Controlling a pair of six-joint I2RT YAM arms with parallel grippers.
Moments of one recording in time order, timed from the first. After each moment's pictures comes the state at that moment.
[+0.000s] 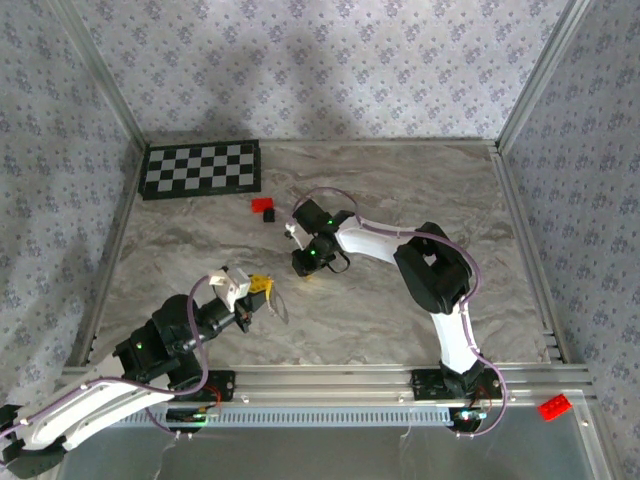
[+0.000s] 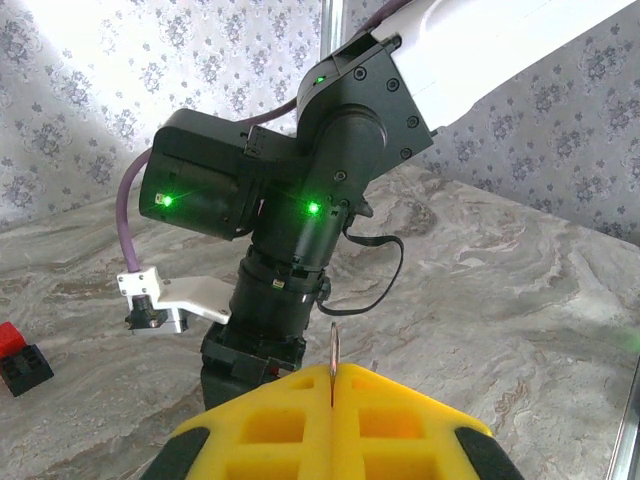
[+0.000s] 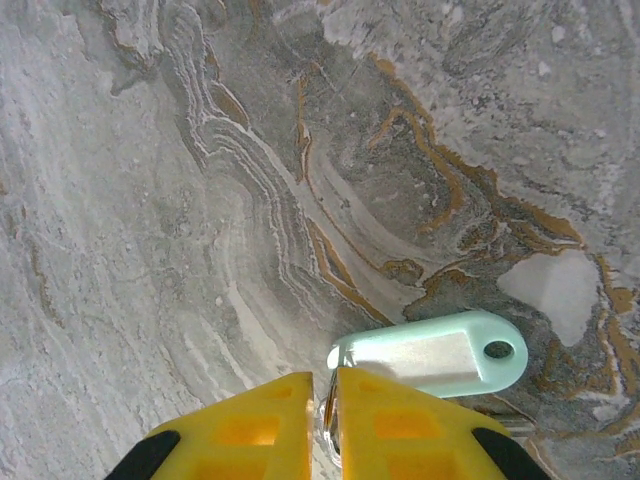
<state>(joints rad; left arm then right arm) -1.03 0.31 0.40 -0.21 -0.15 -0.10 0.79 2.06 1.46 -0.59 -0.30 0.18</state>
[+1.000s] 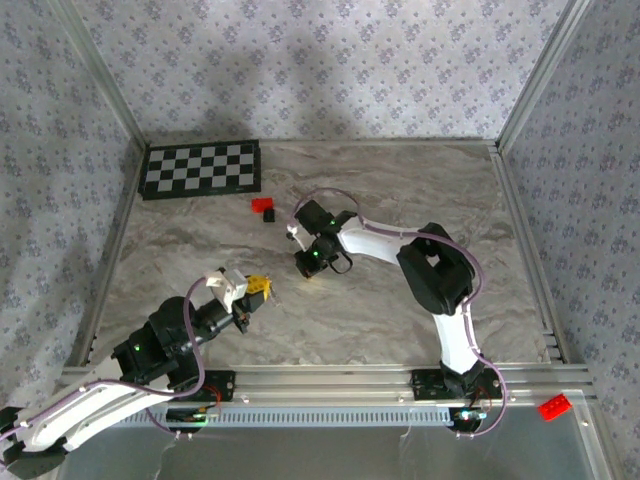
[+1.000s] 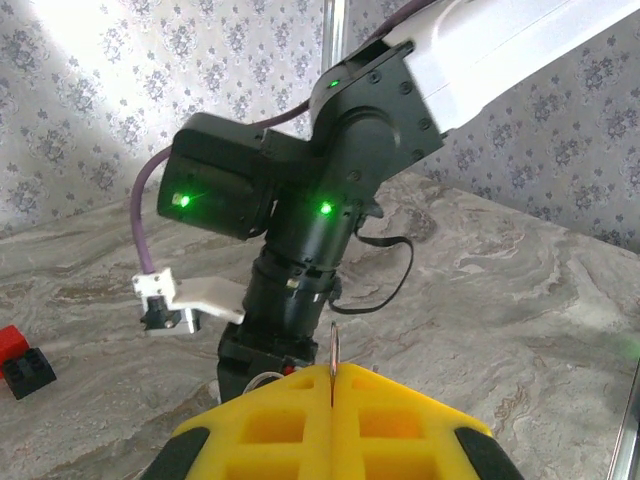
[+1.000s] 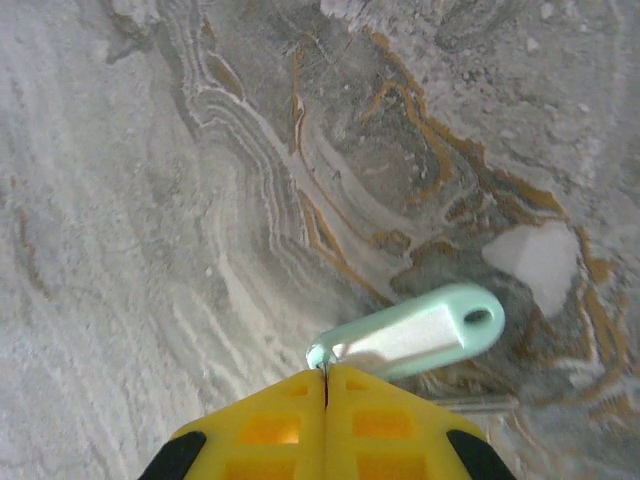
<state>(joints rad) -1.03 0.28 0.39 -0.22 -0.15 -0.10 0.79 2.01 1.41 -0.59 -0.29 0.13</state>
